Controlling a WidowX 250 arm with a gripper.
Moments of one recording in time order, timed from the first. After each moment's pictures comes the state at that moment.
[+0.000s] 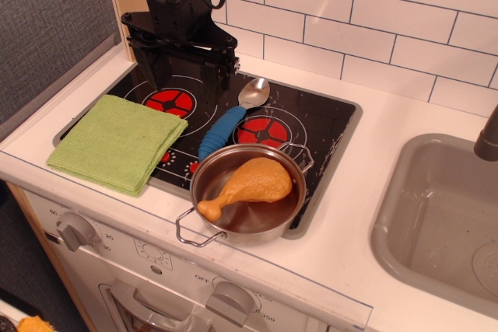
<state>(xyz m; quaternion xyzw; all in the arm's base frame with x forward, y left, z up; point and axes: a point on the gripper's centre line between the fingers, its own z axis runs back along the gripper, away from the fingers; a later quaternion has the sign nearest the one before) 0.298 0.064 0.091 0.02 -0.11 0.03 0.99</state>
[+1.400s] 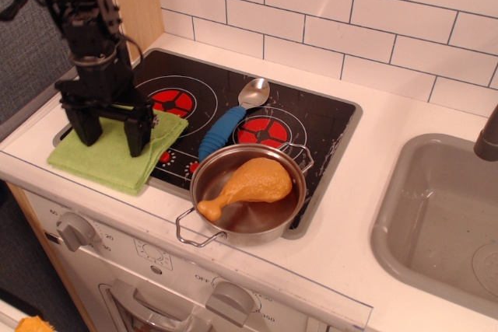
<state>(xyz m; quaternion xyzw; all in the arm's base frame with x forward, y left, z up) 0.272 0.147 0.008 0.02 -0.02 0.08 1.00</state>
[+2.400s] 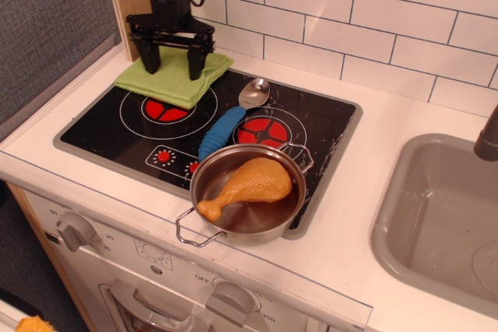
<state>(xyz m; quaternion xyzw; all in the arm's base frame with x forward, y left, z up) 0.409 0.135 0.006 0.01 -0.04 0.10 0.99</state>
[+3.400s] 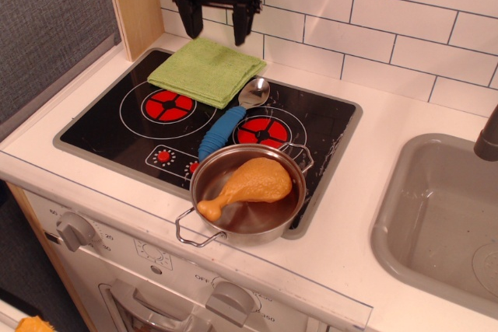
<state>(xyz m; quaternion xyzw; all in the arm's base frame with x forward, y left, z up) 0.423 0.102 0.057 0.00 -0.04 0.07 1.00</state>
